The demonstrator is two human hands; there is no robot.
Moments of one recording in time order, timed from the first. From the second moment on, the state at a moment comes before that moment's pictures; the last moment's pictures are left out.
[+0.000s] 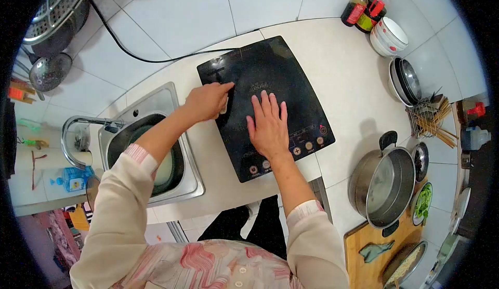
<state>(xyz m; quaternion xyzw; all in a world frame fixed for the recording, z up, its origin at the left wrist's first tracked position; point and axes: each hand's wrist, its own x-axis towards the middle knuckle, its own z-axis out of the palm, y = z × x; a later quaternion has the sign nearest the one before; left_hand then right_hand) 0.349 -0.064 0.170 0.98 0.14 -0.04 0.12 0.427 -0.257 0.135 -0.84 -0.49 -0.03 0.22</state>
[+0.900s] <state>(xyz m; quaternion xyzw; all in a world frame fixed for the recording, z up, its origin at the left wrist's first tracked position) 0.204 -0.053 0.165 0.95 0.02 -0.12 0.30 0.427 -0.257 0.130 -0.84 -0.50 -0.04 0.23</state>
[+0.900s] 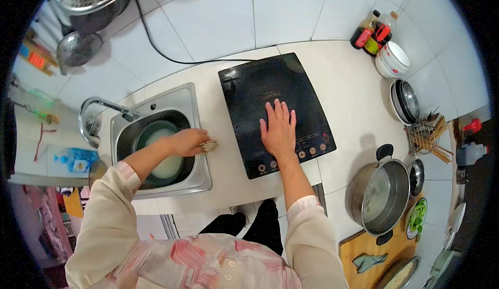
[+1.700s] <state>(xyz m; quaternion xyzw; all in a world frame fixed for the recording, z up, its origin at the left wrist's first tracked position) 0.105 -0.176 0.113 0.46 0.45 0.30 0.71 0.336 -0.227 0.179 -0.91 -0.40 0.06 0.00</state>
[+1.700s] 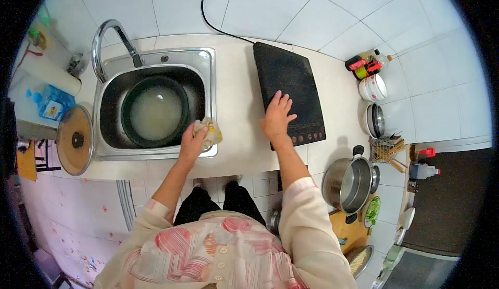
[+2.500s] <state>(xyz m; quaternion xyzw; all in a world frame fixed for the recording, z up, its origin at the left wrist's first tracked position) 0.386 -0.089 0.199 0.55 0.27 0.41 0.67 0.646 -0.343 0.342 -0.72 -0.34 0.41 0.45</state>
